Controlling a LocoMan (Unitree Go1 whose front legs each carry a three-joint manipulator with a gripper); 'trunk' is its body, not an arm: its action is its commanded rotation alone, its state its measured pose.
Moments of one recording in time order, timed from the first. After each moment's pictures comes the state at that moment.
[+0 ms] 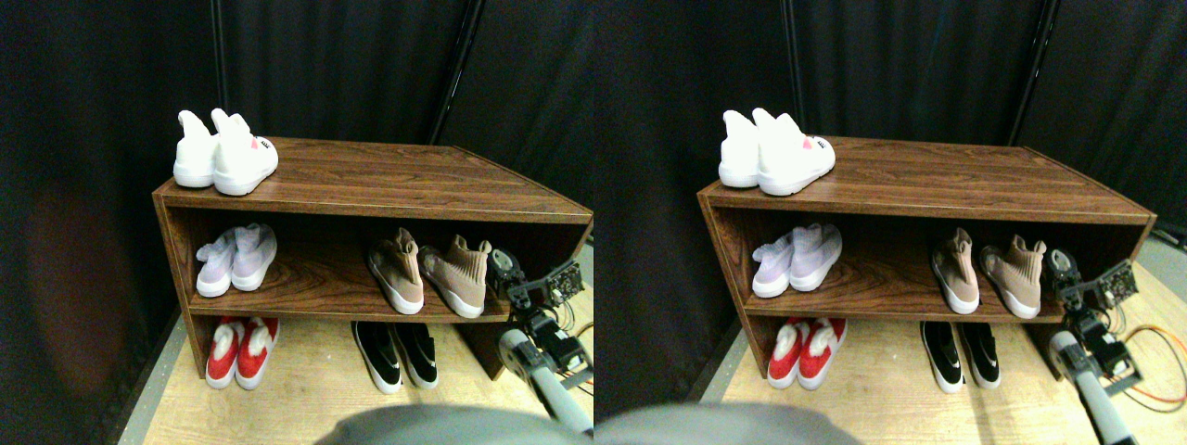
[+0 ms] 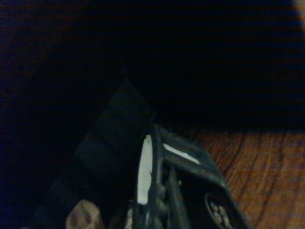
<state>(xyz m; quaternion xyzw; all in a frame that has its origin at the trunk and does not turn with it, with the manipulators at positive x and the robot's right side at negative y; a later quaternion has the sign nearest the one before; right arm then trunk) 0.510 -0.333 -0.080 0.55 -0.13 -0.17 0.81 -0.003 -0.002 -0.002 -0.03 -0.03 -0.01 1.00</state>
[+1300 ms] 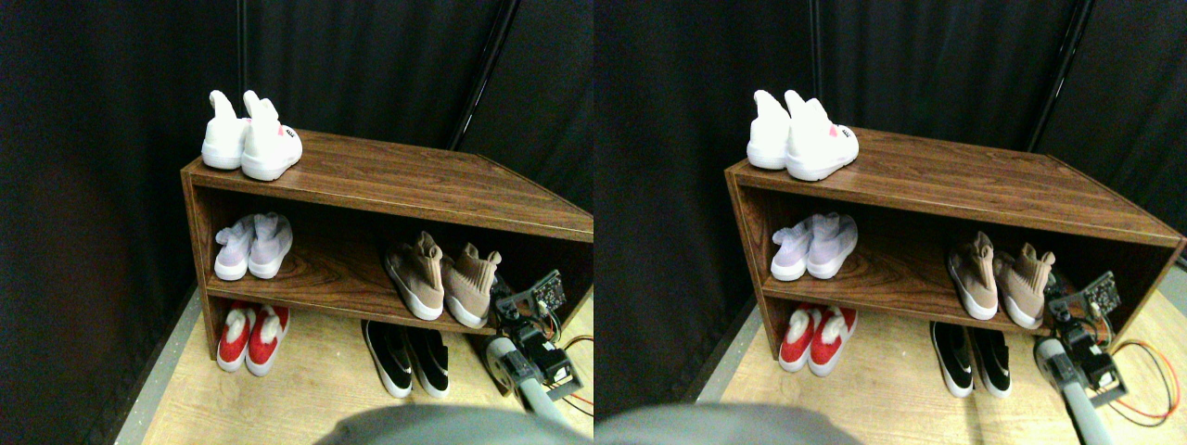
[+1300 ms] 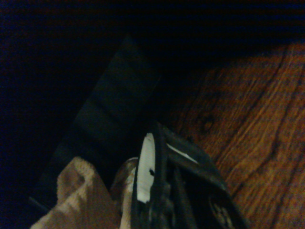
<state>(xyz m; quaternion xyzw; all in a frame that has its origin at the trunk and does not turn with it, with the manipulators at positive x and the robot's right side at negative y) 0.517 -0.289 -0.100 0.60 -0.05 -0.16 0.78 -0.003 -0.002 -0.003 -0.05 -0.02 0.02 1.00</state>
